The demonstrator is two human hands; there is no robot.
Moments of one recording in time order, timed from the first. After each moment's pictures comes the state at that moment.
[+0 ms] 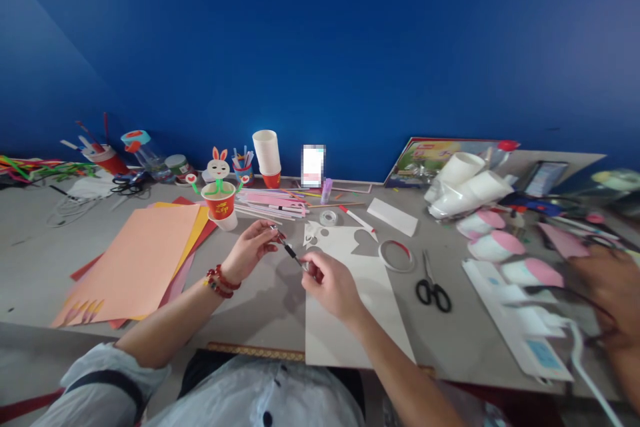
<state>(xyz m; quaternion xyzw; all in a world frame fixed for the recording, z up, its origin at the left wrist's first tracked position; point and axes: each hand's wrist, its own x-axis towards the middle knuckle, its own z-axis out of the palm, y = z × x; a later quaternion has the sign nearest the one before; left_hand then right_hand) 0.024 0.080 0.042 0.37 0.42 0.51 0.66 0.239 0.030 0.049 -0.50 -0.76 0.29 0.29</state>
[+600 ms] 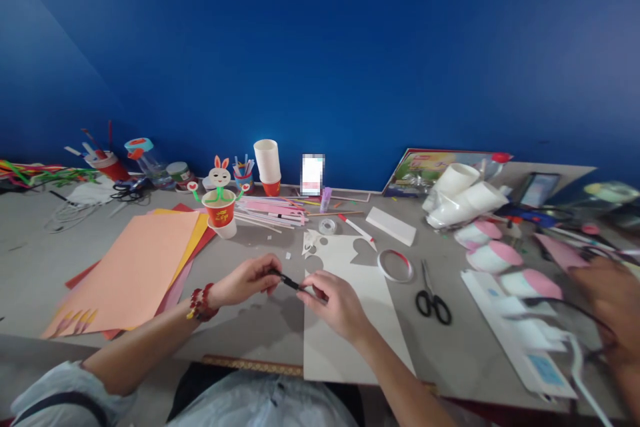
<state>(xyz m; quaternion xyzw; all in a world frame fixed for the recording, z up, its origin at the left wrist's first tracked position) 0.004 0.053 0.045 0.69 0.36 0.26 0.57 0.252 0.021 0.049 -0.46 -0.79 0.30 0.27</state>
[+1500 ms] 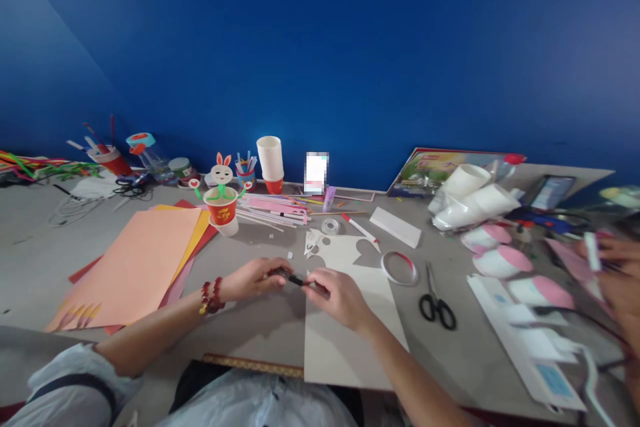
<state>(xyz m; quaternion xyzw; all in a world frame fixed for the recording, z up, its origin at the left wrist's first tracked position) 0.003 0.070 0.027 0.83 0.35 0.23 0.38 0.259 0.041 0.042 -0.43 -0.83 0.28 0.22</state>
